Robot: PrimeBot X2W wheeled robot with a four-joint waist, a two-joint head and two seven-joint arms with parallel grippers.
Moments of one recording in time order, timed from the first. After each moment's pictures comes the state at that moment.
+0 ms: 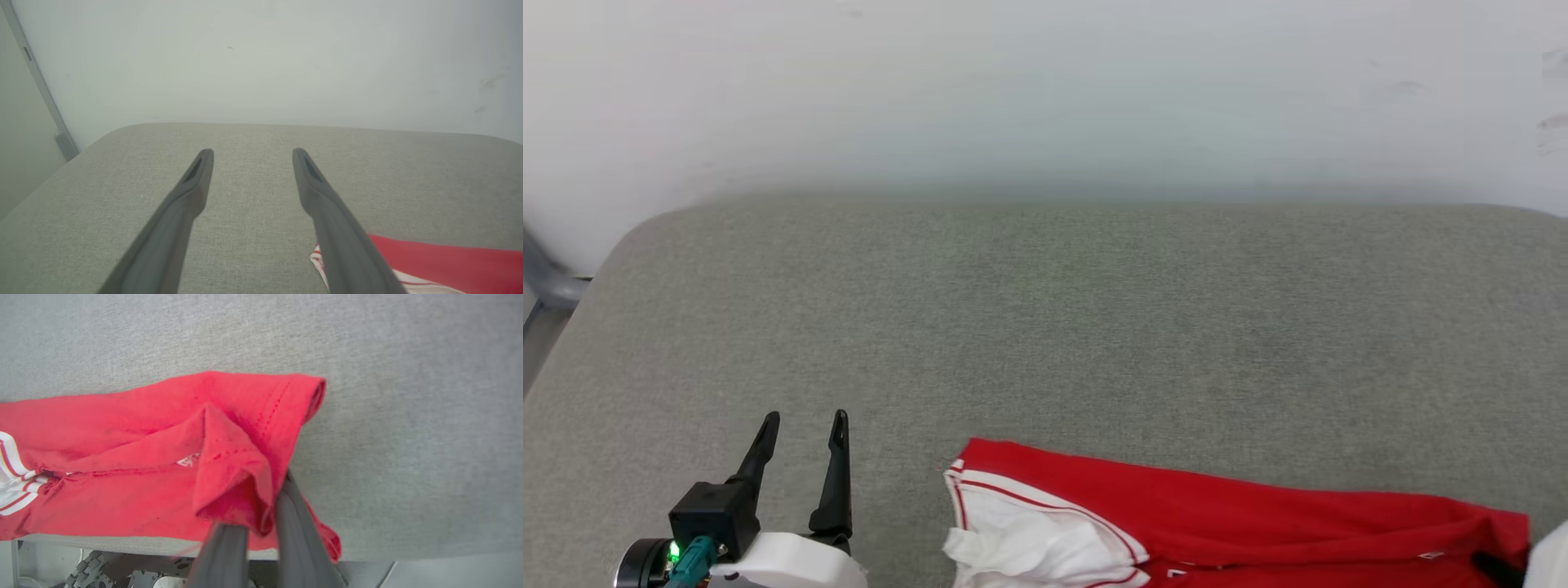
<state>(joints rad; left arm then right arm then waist) 0.00 0.50 -0.44 -0.06 -0.59 0.38 -0.26 0.07 -0.28 -0.26 0.10 0.55 0.13 0.83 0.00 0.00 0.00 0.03</state>
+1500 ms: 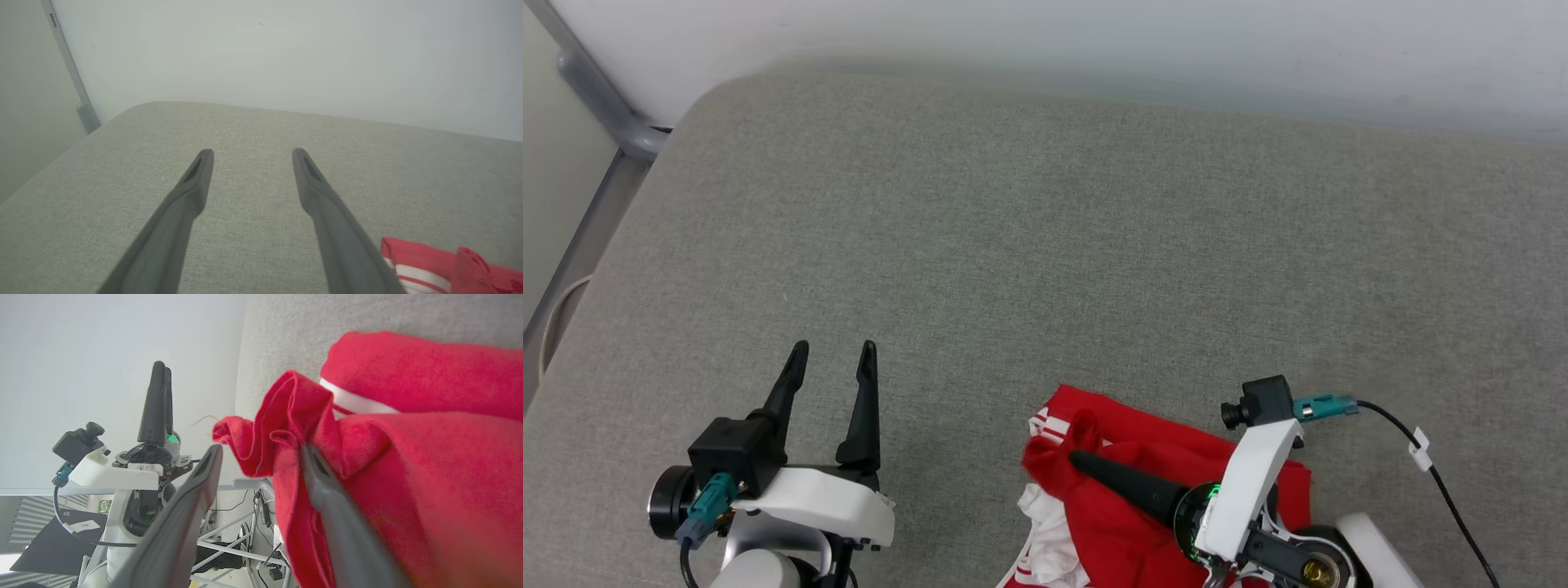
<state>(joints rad) -0.13 0.40 -0.40 0.01 -0.55 0.28 -0.26 -0.21 -0.05 0.36 0.24 1.26 0.13 0.61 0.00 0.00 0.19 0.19</state>
